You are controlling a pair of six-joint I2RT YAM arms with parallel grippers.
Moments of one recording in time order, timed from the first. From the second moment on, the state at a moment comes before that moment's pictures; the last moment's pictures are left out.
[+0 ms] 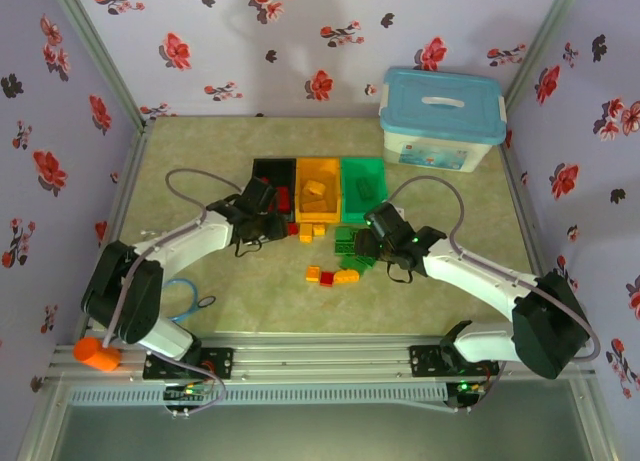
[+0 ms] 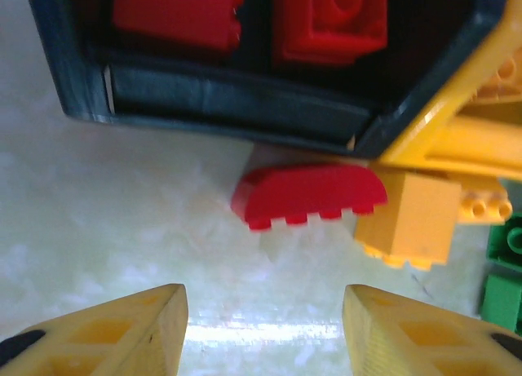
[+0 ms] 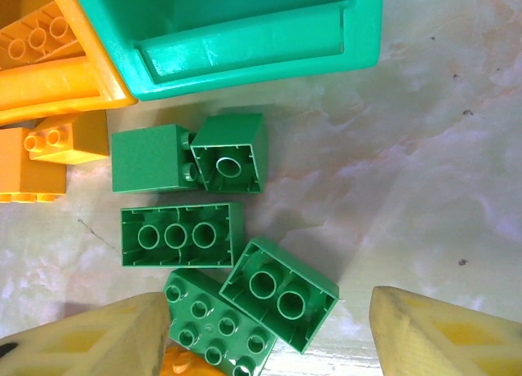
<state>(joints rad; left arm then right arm) -0.58 1.54 0.98 -0.52 -0.04 -0.71 0.71 1.28 0.77 -0.50 0.16 0.76</state>
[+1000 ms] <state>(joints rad) -0.60 1.74 1.07 -0.43 0.05 -0.66 0.70 1.24 0.75 -0.50 0.18 0.77</state>
